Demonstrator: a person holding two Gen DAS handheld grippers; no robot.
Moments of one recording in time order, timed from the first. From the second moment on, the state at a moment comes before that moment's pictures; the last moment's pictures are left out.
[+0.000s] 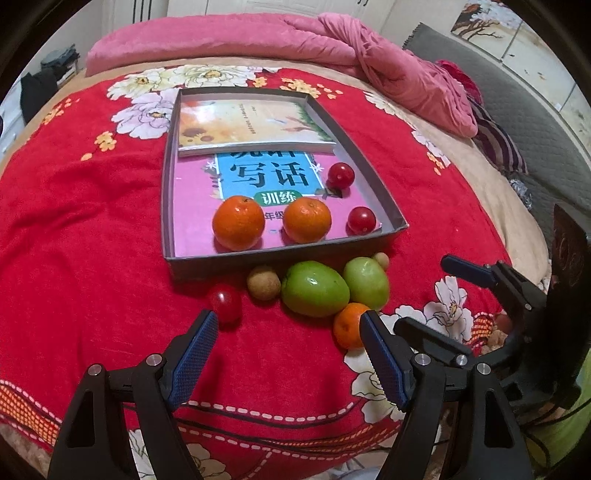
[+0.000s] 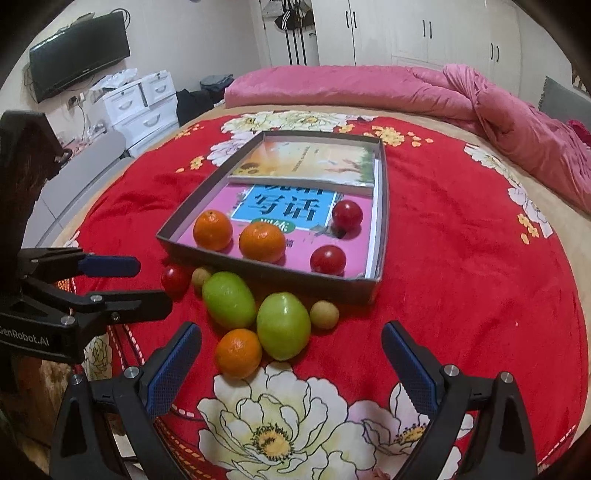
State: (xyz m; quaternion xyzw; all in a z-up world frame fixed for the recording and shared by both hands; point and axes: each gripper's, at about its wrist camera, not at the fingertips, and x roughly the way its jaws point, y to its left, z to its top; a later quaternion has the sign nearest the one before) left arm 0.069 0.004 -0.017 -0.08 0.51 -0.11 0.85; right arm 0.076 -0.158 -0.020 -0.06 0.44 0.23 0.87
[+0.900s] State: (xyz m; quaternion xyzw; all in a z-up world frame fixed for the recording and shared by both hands) left arm 0.085 0.002 -0.050 -0.19 0.56 -0.14 0.79; right arm 0.068 -0.135 -0.059 -0.04 0.51 0.27 0.81
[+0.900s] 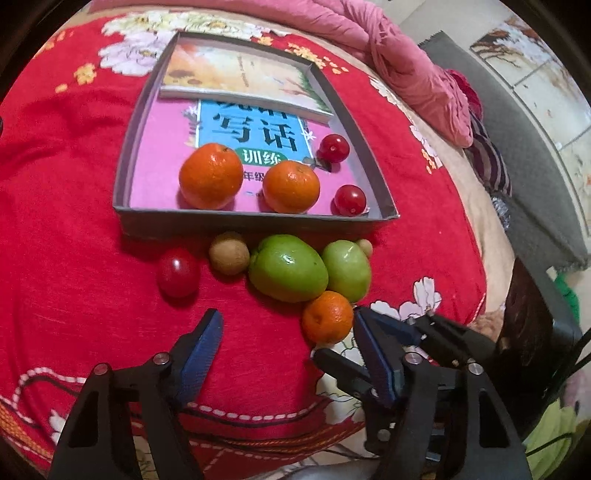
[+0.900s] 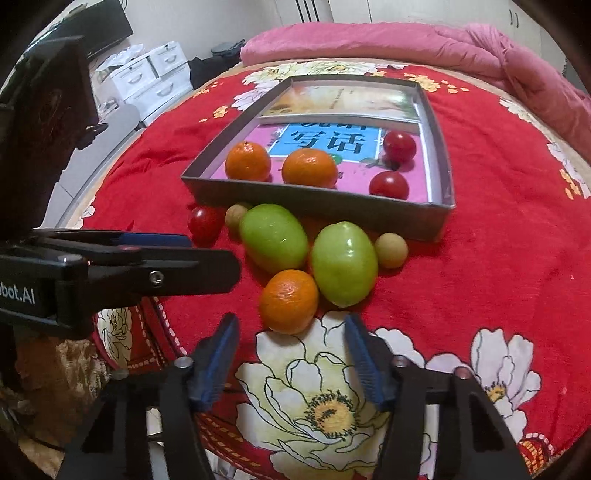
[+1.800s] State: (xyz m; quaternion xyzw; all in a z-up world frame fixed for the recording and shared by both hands) left arm 0.130 -0.003 -0.083 -0.30 0.58 -0.09 0.75; right arm 0.078 -0.126 -0.074 -0.04 0.51 0.28 0.81
